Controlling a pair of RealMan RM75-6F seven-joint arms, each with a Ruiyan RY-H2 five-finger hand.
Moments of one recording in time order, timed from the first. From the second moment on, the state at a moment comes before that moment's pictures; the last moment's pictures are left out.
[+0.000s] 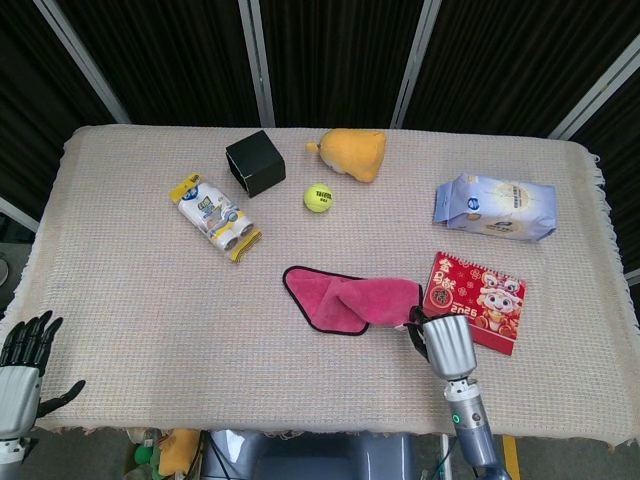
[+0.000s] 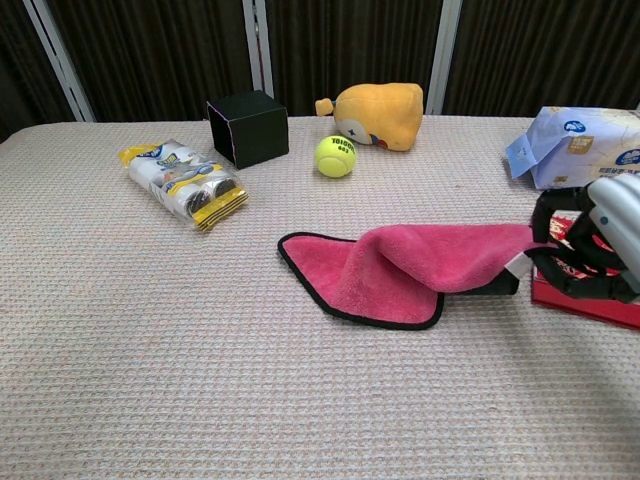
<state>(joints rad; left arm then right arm) 0.05 -1.46 0.03 -1.13 1.65 1.72 -0.18 0.28 -1.84 0.08 -1.15 -1.67 1.60 -0.31</state>
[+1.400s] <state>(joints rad) -0.11 -1.41 -0.04 -1.53 1.62 1.51 -0.05 0.58 -1.63 0.46 -1.84 -1.33 1.38 -1.02</state>
